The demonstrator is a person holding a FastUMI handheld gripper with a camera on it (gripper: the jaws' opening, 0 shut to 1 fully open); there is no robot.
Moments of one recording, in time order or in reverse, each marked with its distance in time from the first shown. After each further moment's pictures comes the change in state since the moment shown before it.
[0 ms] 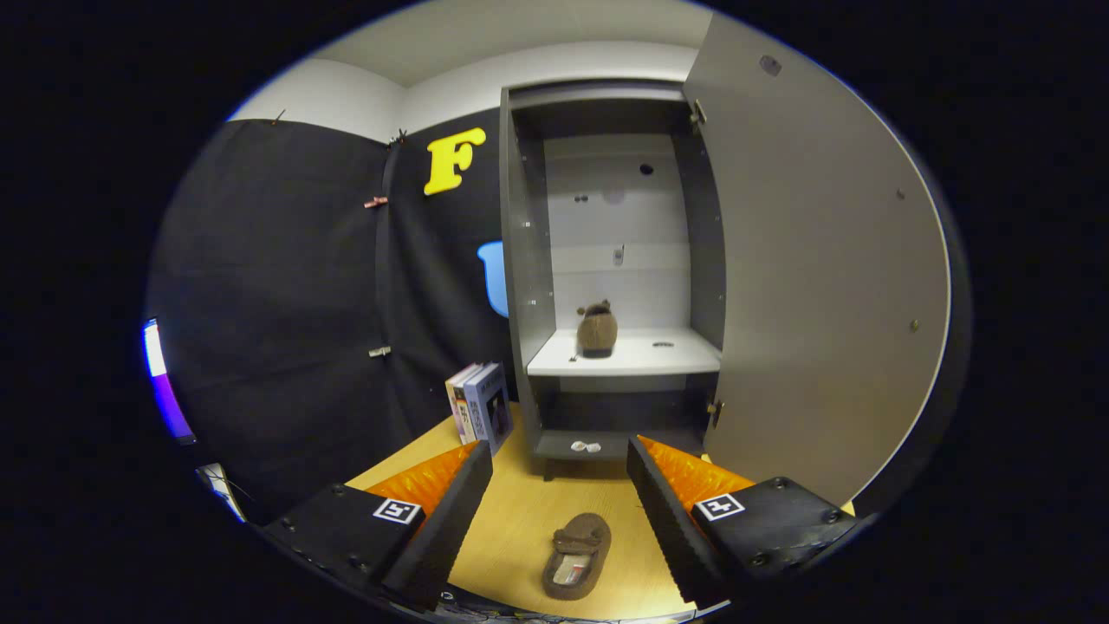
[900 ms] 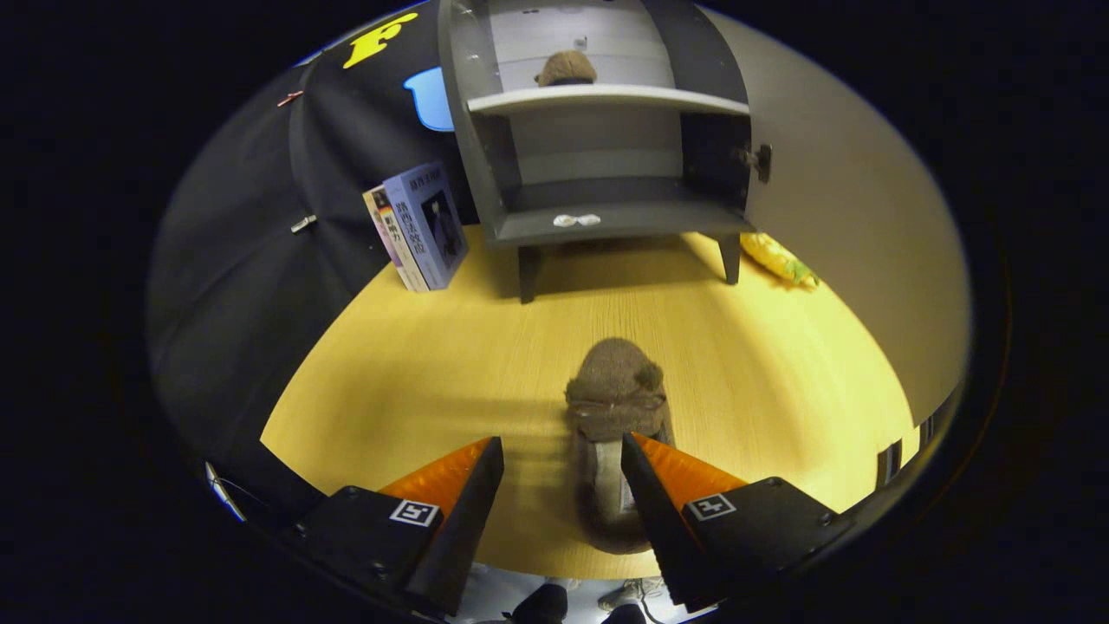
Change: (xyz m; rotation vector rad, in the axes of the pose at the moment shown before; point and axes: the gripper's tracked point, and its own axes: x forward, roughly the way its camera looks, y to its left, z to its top) arm 0.075 0.004 -0.266 0.149 0.521 -0.174
